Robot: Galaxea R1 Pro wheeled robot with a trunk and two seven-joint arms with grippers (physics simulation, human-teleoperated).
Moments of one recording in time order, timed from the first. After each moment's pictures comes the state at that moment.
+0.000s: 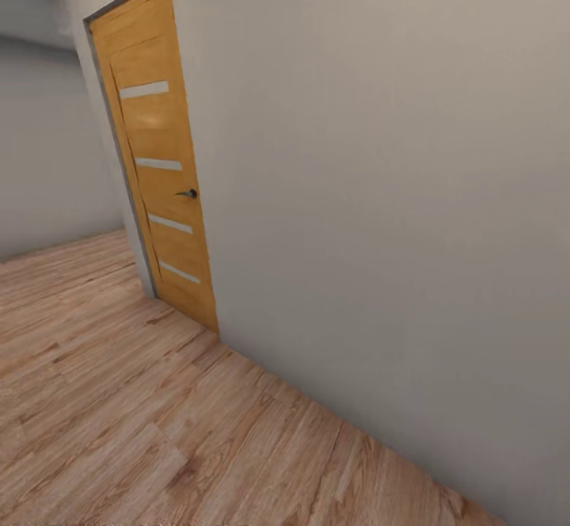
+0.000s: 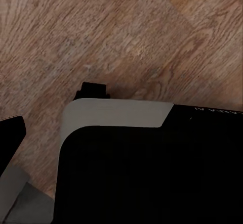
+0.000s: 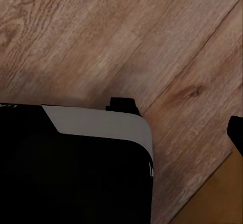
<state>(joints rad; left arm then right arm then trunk) -0.19 0.02 0.00 -0.02 0.15 -0.04 -0.08 -0.20 0.06 0.57 0.03 -0.48 -0.12 -0.12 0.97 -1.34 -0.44</state>
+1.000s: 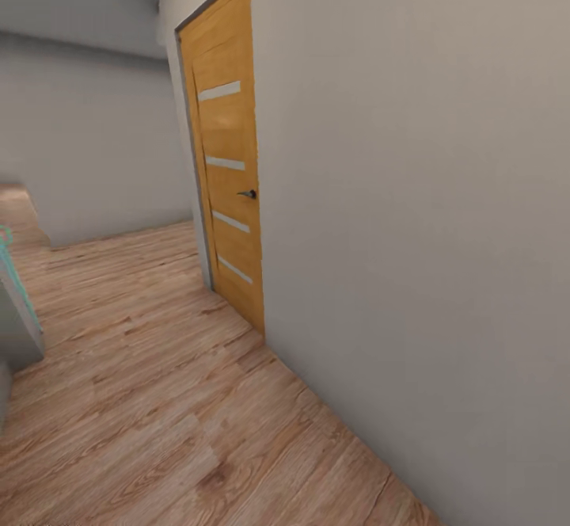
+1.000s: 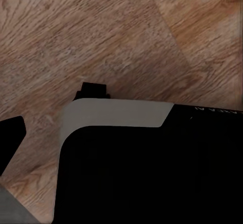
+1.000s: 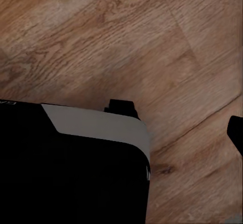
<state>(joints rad) -0.19 0.02 0.00 -0.02 0.15 -0.04 -0.08 -0.20 0.06 0.57 0.03 -0.43 -0.12 -0.12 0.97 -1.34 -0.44</state>
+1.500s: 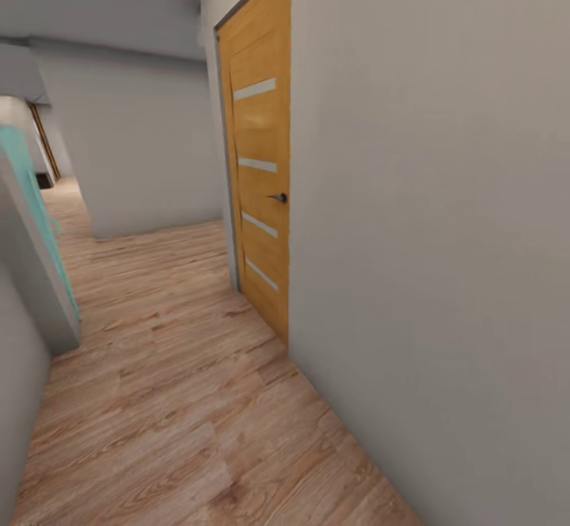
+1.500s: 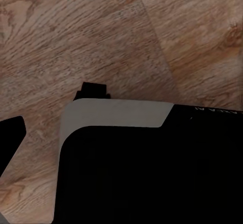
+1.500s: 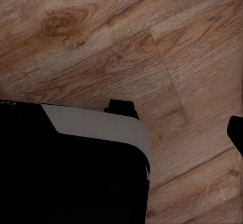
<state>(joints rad) -0.19 0.02 0.00 -0.02 0.15 -0.04 -0.08 -0.20 0.06 0.57 0.03 -0.43 -0.12 -0.12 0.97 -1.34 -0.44</state>
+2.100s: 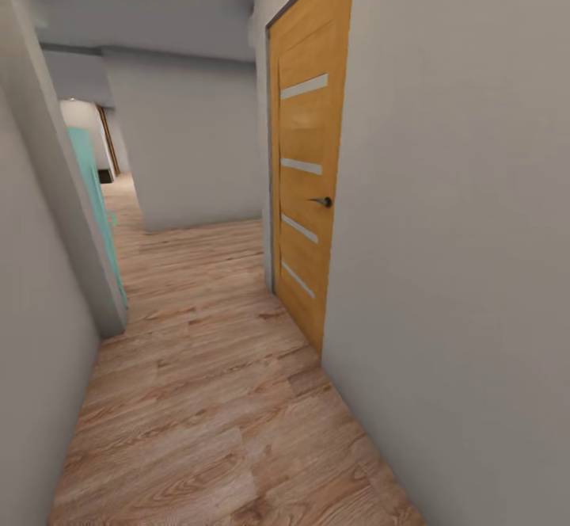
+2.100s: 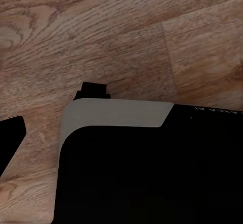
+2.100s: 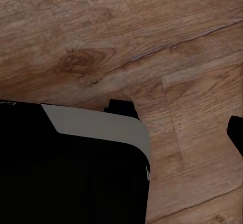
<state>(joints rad) -0.19 0.02 0.00 -0.02 0.15 -0.04 -0.08 -0.20 0.06 0.57 0.03 -0.43 -0.12 -0.12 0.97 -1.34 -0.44</state>
